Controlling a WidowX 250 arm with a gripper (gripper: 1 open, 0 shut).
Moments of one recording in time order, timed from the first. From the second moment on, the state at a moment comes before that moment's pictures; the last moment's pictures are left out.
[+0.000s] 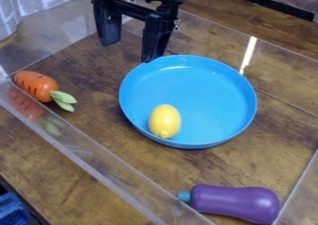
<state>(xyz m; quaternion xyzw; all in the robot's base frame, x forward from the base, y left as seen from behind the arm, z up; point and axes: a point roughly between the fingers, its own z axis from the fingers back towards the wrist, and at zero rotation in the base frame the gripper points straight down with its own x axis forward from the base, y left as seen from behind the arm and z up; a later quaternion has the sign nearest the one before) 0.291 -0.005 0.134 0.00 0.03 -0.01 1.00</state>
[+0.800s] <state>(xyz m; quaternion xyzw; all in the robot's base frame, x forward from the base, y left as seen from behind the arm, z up) 0.276 0.020 0.109 -0.01 0.07 -0.10 0.99</state>
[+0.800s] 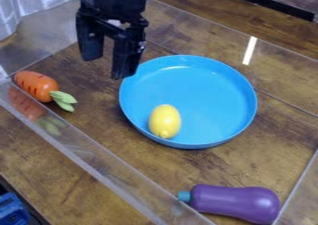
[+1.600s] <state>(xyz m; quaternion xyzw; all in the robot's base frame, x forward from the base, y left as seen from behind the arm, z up) 0.272 0.038 0.100 -0.01 0.08 -0.20 0.98</state>
